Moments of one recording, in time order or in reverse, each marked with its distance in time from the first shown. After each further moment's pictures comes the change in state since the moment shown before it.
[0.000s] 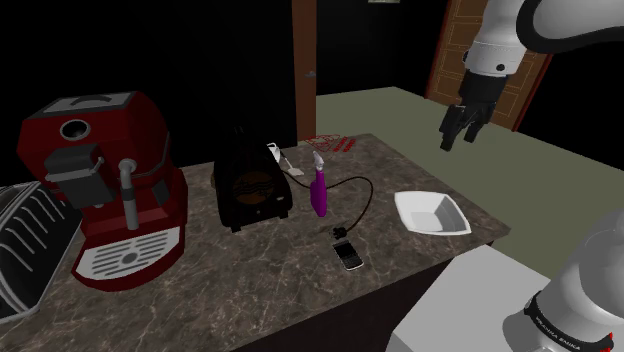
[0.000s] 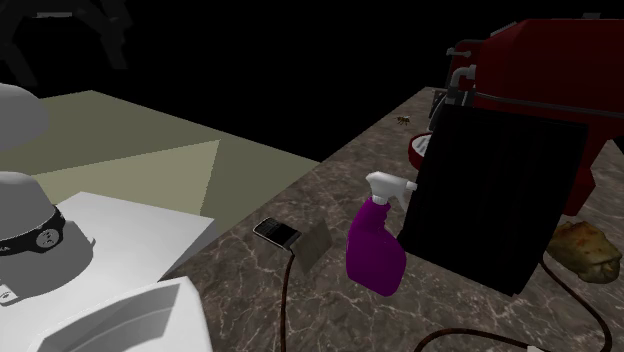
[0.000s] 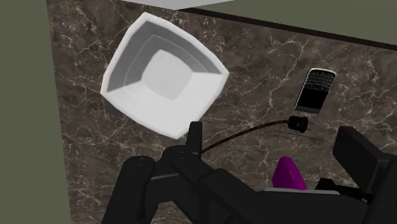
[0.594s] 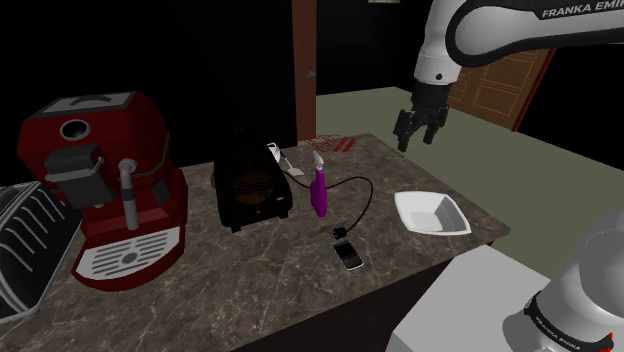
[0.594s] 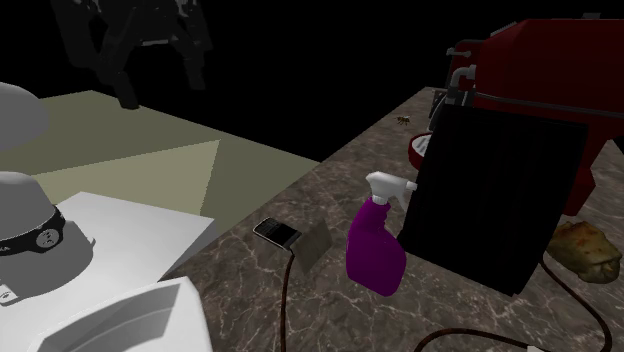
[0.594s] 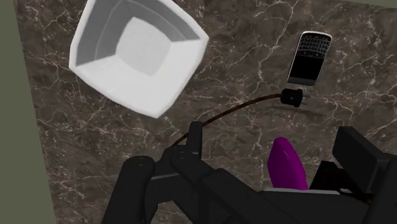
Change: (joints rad) arm 0.002 0.275 0.066 0.131 0.020 0.131 0.093
